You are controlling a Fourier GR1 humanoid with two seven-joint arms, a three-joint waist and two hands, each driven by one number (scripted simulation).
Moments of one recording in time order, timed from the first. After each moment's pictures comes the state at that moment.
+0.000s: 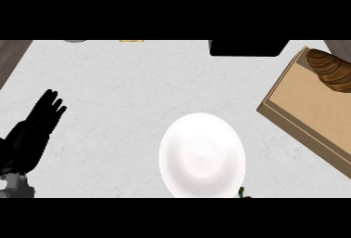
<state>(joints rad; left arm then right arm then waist) -0.03 0.28 0.14 -1.63 0.27 -0.05 0.24 -0.33 -0.80 -0.09 -1.52 0.50 0.11 0.08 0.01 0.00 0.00</state>
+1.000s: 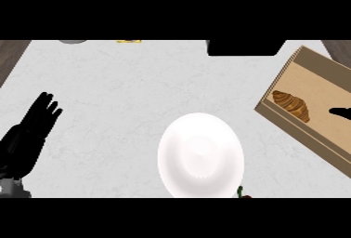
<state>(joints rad) 0.00 0.27 0.17 -1.66 0.26 -0.06 0.26 -0.38 -0.64 -0.29 -1.13 0.31 0.12 -0.17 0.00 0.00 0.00</state>
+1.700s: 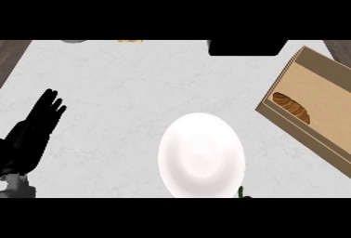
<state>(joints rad) -0.03 0.25 0.16 -1.66 0.24 -0.06 0.27 -0.40 -0.84 -0.62 -0.84 -0.01 0.35 -0.24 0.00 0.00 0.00</state>
